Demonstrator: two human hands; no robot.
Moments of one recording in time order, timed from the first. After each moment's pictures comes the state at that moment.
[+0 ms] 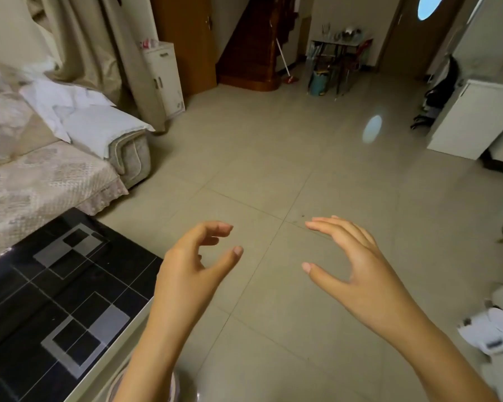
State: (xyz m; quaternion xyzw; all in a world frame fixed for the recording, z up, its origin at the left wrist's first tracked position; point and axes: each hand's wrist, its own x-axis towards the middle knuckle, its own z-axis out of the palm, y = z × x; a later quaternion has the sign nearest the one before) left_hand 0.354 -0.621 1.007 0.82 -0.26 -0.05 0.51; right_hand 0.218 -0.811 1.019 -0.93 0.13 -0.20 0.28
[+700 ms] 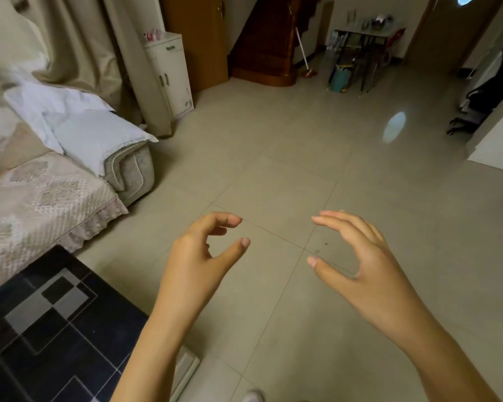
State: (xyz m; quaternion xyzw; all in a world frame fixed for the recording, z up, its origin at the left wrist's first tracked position) left_hand 0.661 -0.764 1.005 0.83 -0.26 -0.06 0.49; right_hand 0.524 -0.951 1.014 -0.92 0.13 -0.21 0.30
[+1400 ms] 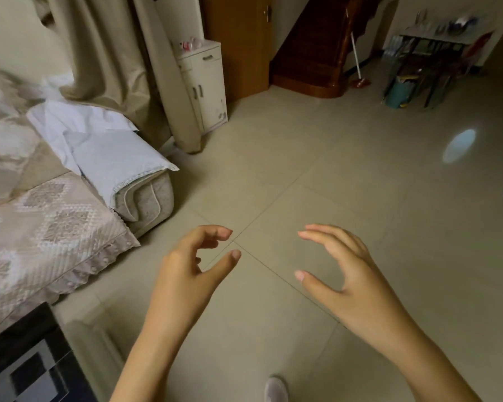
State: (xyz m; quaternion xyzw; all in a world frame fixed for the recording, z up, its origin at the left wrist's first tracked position) left_hand 0.981 -0.935 0.996 0.85 -0.17 -0.01 0.50; right_hand 0.883 -1.142 0.997 -0.92 0.04 -0.17 0.36
